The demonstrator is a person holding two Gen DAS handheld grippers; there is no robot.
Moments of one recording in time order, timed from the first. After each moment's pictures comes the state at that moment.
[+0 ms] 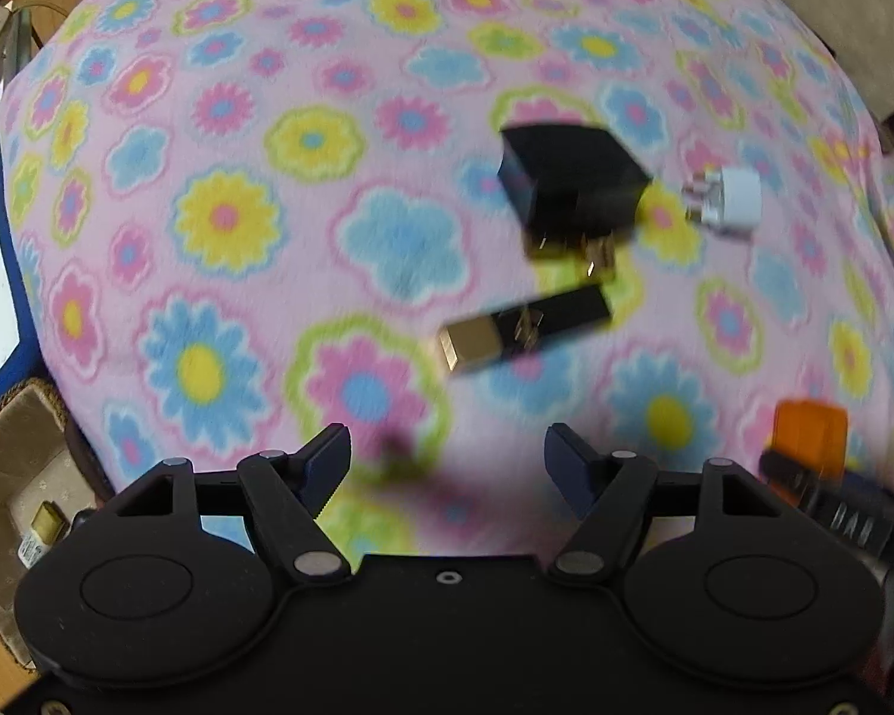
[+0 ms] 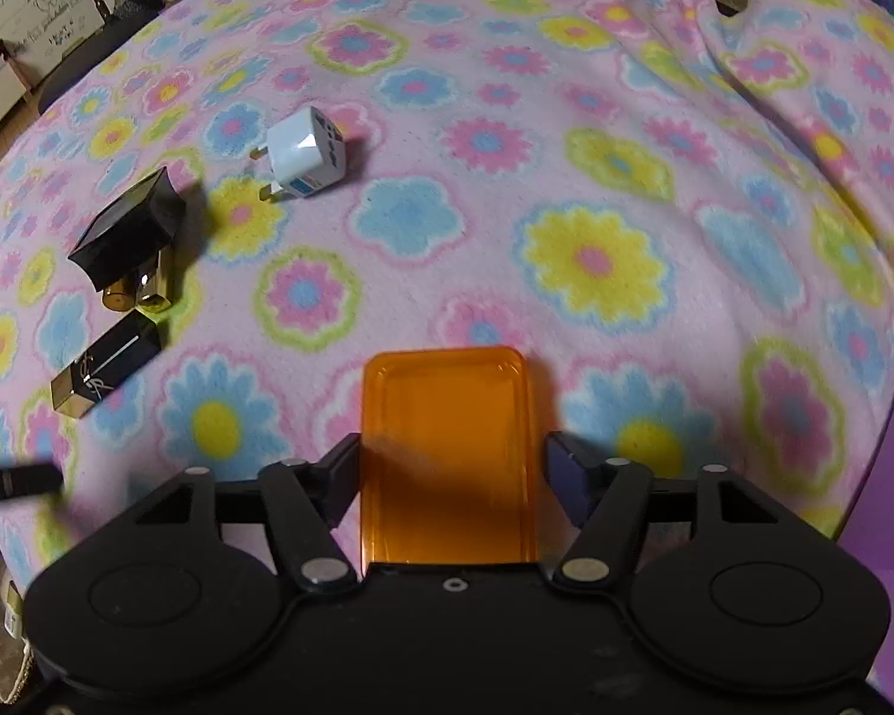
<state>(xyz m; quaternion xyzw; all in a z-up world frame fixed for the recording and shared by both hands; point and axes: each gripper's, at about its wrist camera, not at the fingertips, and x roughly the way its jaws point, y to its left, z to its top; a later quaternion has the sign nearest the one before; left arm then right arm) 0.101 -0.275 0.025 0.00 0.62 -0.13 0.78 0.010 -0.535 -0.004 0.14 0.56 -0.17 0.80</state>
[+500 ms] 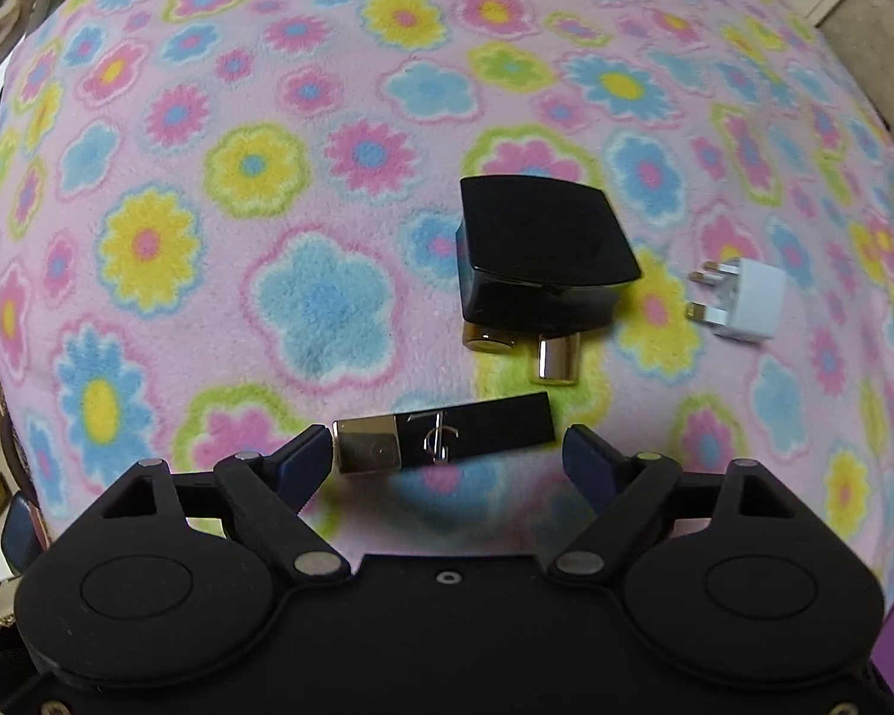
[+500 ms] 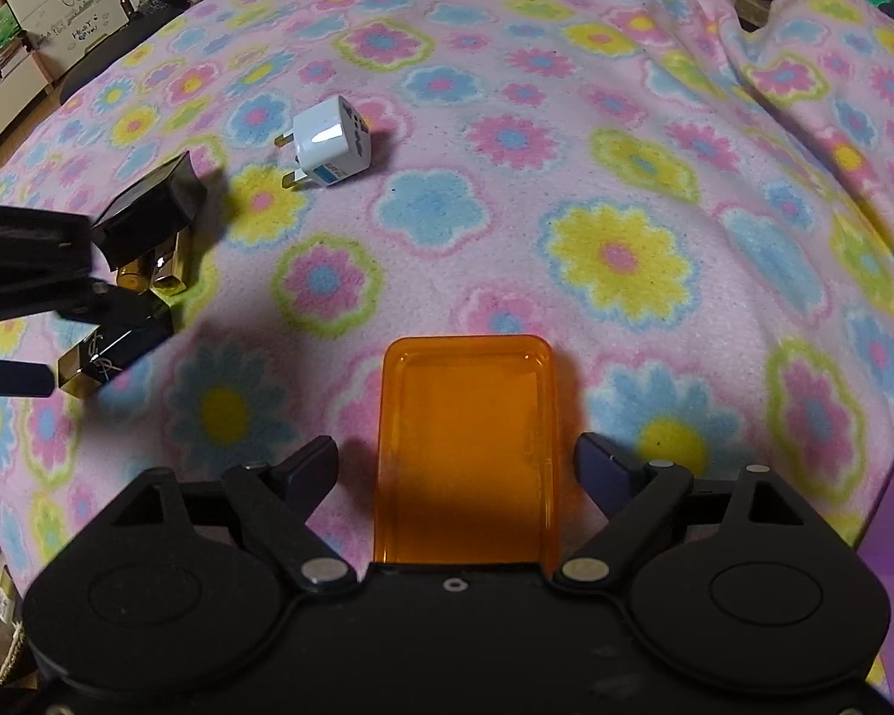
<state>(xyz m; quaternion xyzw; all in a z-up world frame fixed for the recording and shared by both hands) 0.134 -0.320 -0.005 -0.05 0.62 -0.07 0.78 0.009 -0.527 -0.007 0.13 0.55 -0.15 0.81</state>
